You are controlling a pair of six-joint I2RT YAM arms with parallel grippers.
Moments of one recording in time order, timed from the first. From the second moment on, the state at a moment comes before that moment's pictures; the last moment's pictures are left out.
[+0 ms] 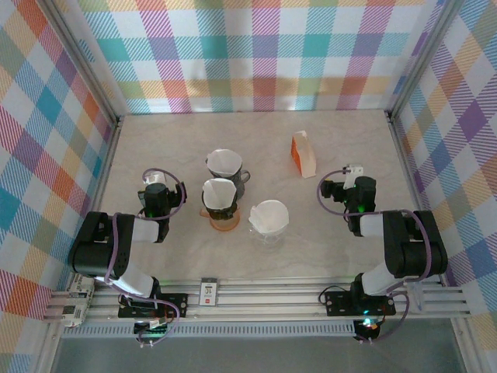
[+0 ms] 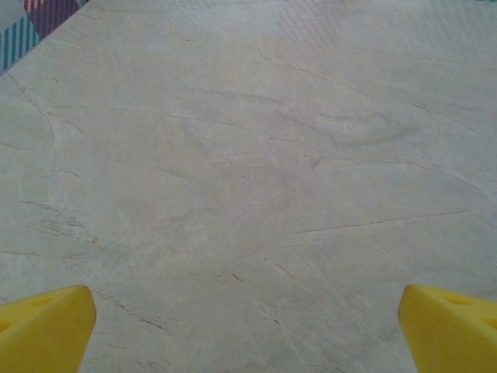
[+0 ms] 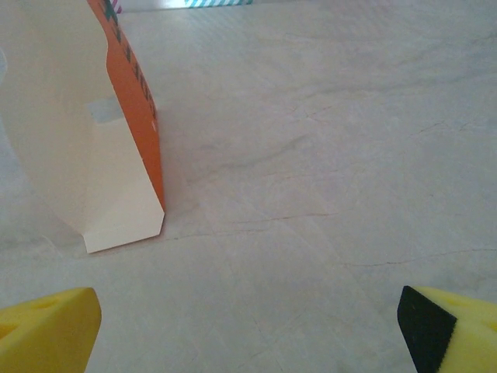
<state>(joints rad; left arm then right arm) -0.09 1.56 0.38 0.72 -0.27 -0.16 0.01 1.53 0.41 0.70 -0.09 0.03</state>
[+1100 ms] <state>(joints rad) -0.09 1.56 0.38 0.72 -0.27 -0.16 0.02 1.53 0.41 0.73 -0.04 0.04</state>
